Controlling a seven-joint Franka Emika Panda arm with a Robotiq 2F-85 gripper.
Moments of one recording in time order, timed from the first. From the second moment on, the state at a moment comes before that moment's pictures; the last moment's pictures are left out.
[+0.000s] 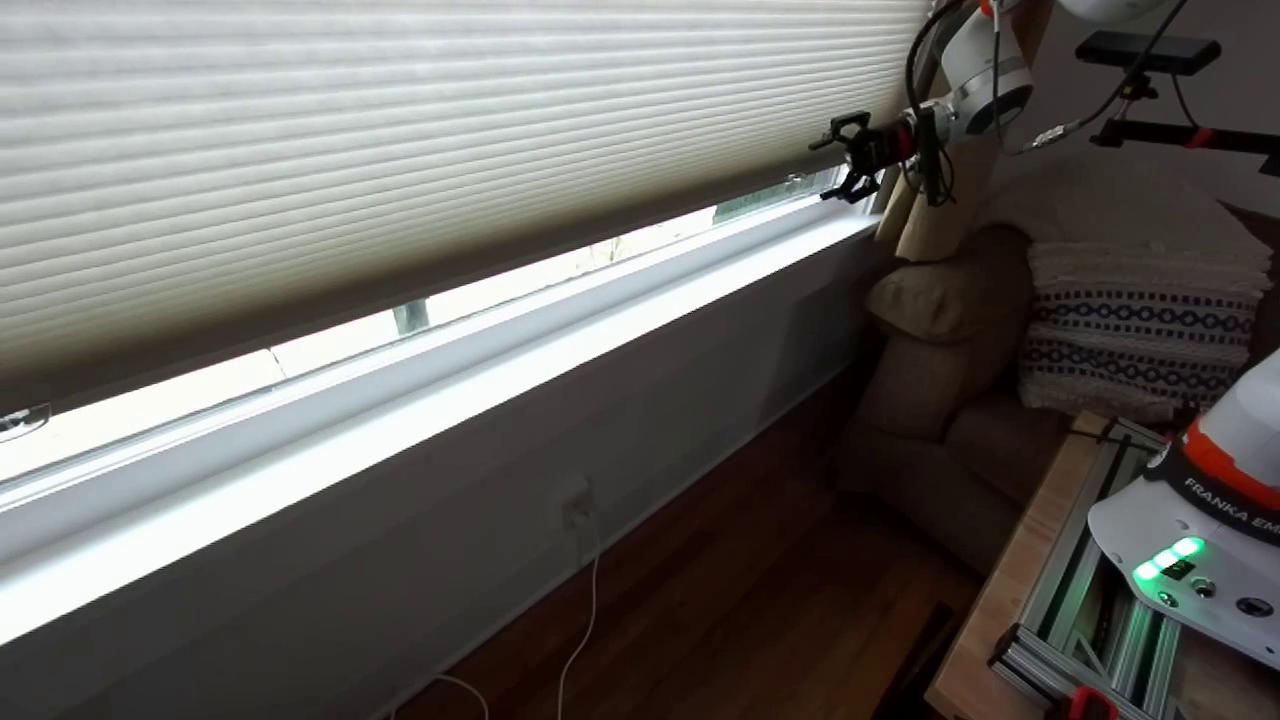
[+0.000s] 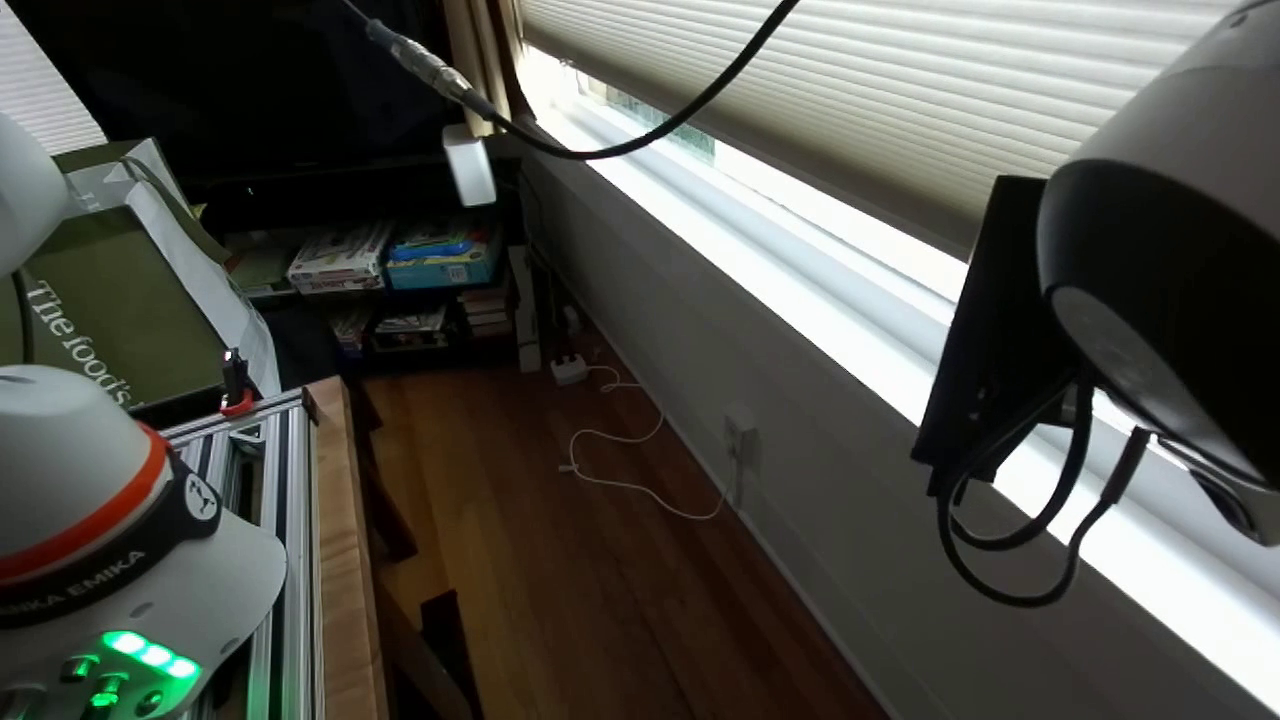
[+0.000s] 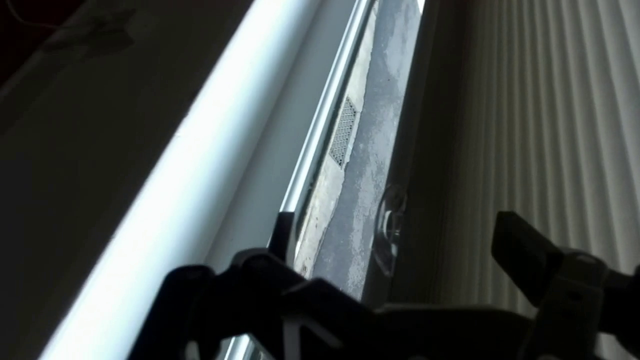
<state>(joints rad) -0.37 0.52 -0.31 -1.79 1.33 1.74 -0.61</state>
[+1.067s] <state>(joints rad) -0.15 -0.06 -0.17 -2.39 0.76 2.41 -0.79</state>
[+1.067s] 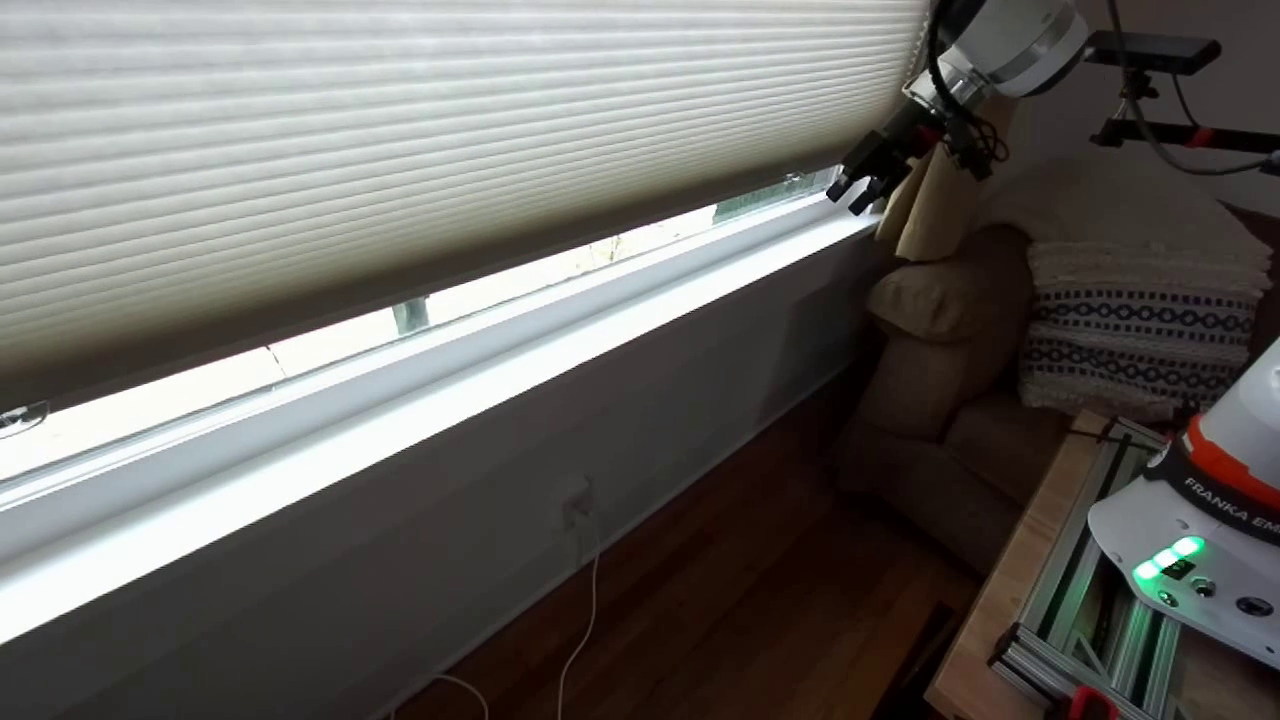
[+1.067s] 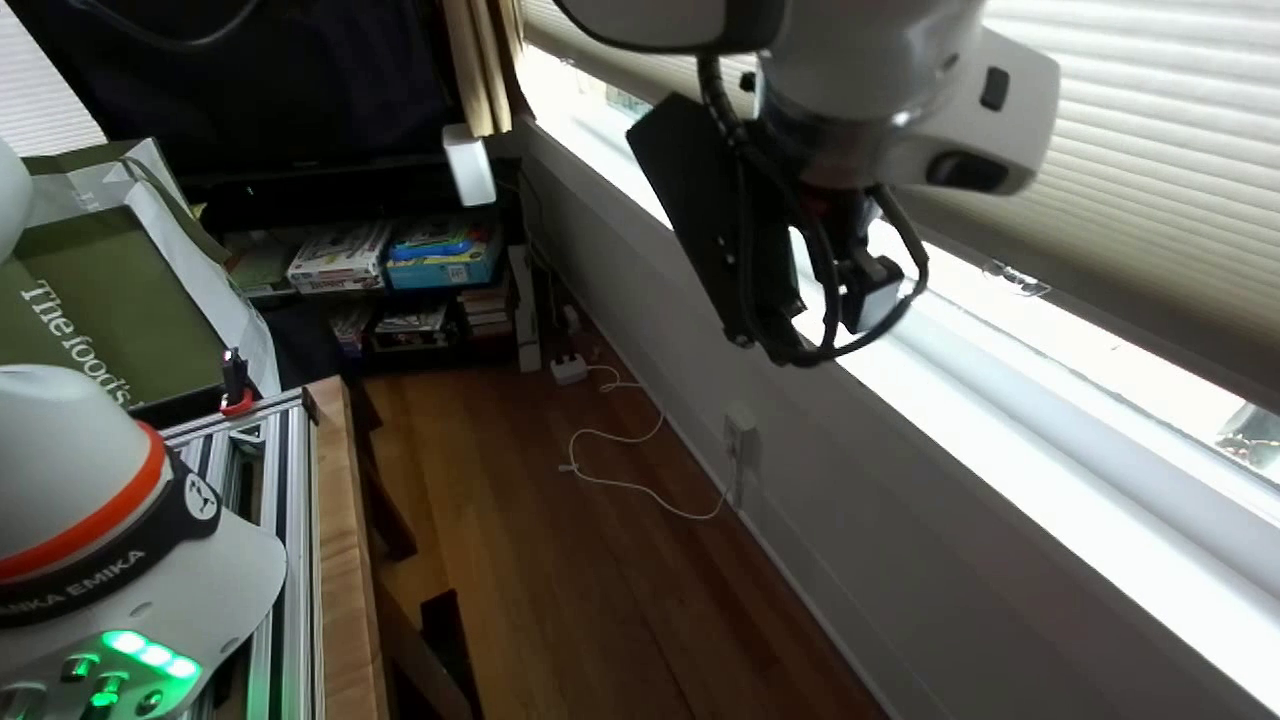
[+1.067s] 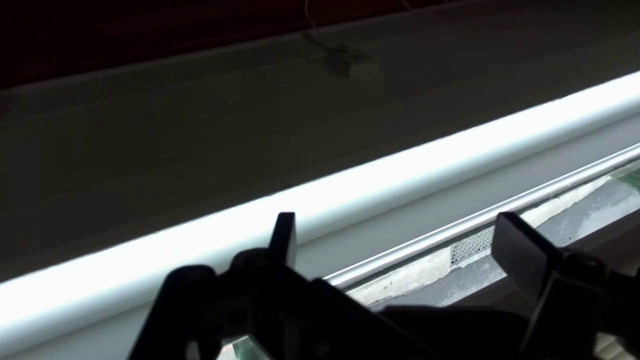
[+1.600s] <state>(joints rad) -0.09 -0.46 -0.18 -2.65 0.76 2.50 -0.92</state>
